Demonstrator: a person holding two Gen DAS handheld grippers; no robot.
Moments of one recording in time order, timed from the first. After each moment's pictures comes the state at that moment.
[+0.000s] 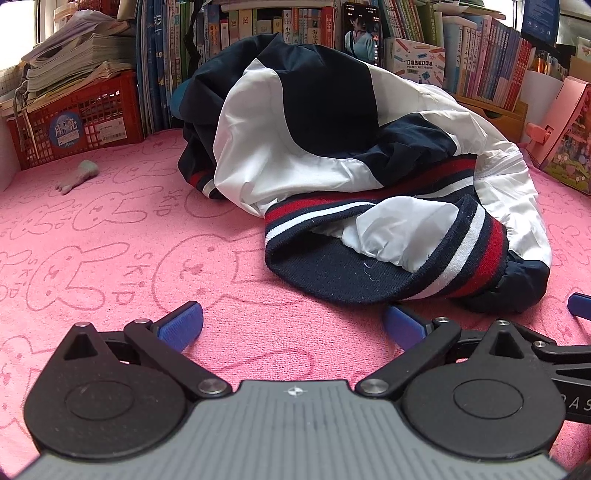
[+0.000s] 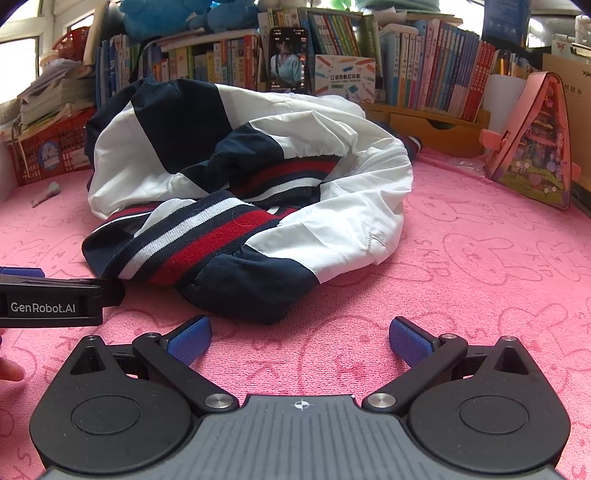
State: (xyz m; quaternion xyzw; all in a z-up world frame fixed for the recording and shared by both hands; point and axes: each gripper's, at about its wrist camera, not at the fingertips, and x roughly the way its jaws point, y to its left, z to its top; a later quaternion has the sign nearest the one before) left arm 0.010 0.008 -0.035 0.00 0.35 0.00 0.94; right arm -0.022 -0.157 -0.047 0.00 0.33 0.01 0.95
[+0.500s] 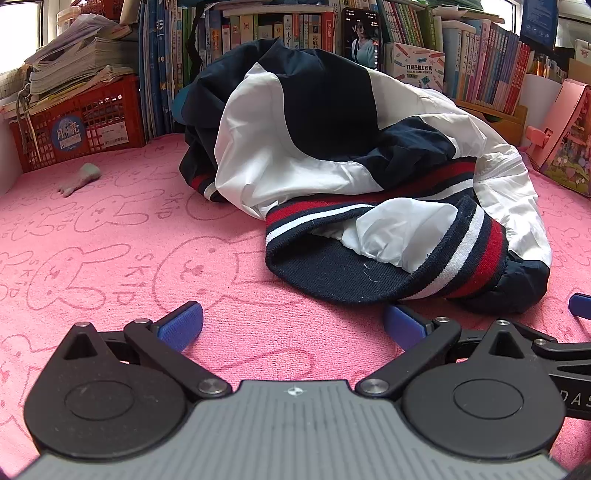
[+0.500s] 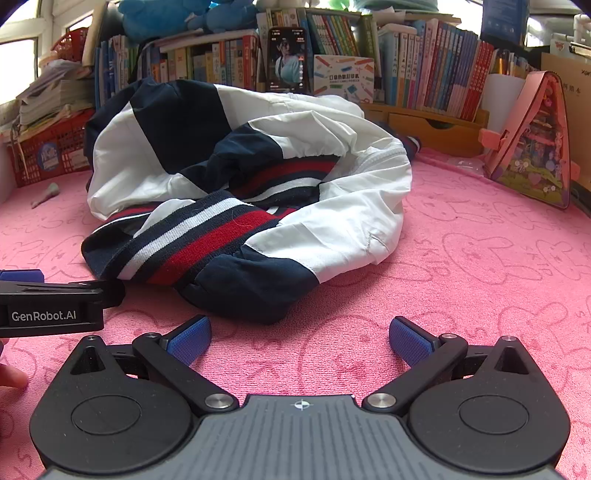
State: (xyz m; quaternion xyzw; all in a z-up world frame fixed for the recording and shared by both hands) left arm 0.008 0.007 -0.036 0.00 0.34 0.00 0.94; right arm -0.021 -0.157 -0.046 0.00 0.33 0.00 0.95
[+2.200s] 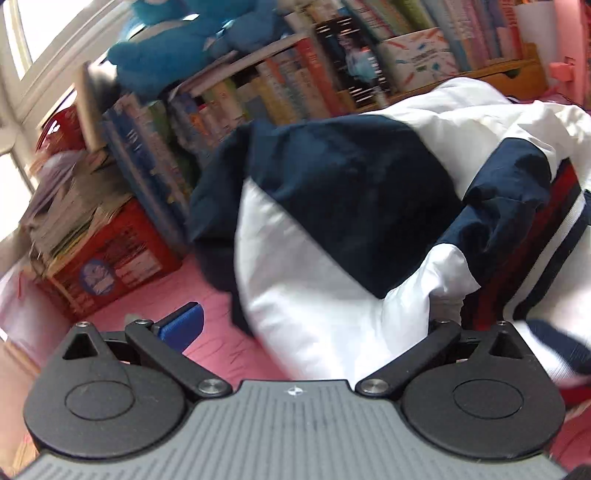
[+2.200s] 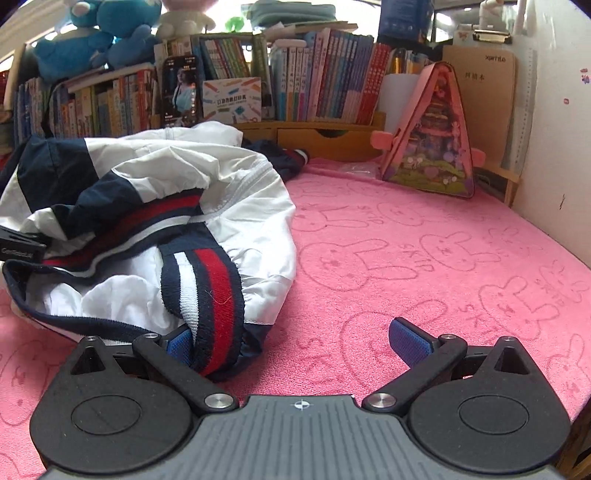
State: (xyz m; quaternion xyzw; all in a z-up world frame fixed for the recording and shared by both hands) left arm 0.095 0.035 -0.020 0.18 0.30 0.05 0.94; right arm -0.048 -0.228 -0.035 0.03 0.29 -0.11 0.95
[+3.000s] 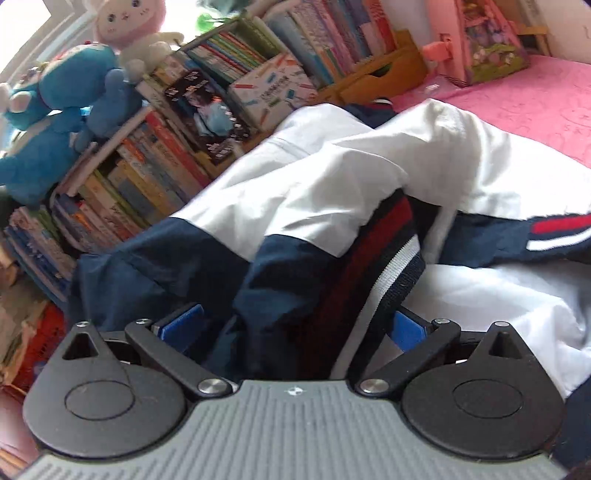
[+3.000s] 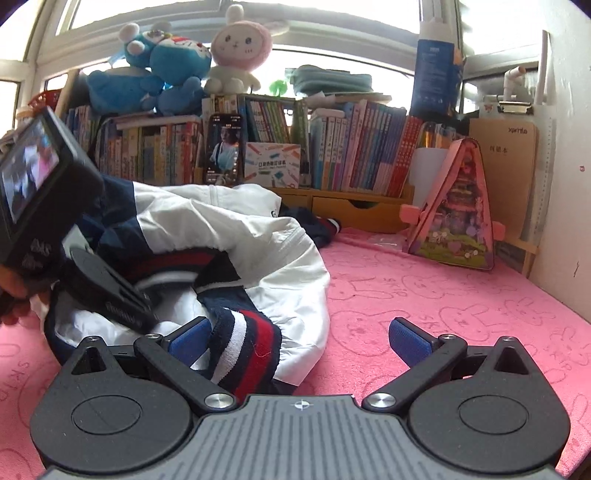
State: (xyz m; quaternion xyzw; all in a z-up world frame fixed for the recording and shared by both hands) left arm 0.093 -0.064 -0.025 0.31 0.24 -0.06 0.92; right arm -0.055 -0.205 -0.019 -0.03 0.20 -0.07 0.98
